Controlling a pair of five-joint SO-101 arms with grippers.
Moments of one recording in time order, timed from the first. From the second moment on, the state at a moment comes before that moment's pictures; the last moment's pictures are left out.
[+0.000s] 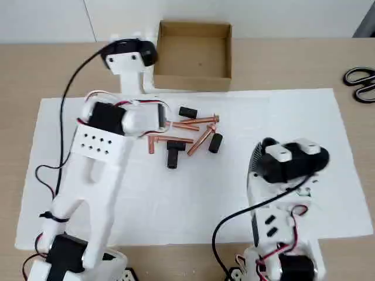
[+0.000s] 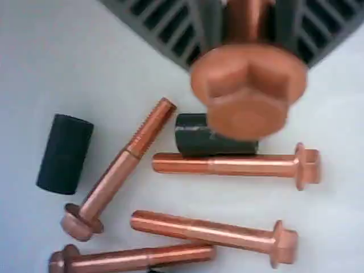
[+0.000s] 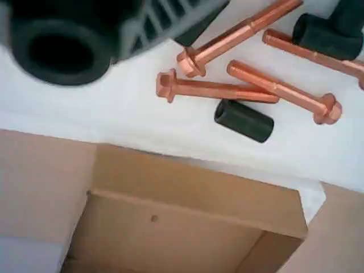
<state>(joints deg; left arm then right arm) 14.6 -11.1 2.4 80.2 23.4 -4.1 -101.9 71.6 52.6 2.9</state>
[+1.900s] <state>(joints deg) 30.0 -33.0 29.3 42.9 24.2 -31.0 -101.9 96.1 27.1 -11.6</state>
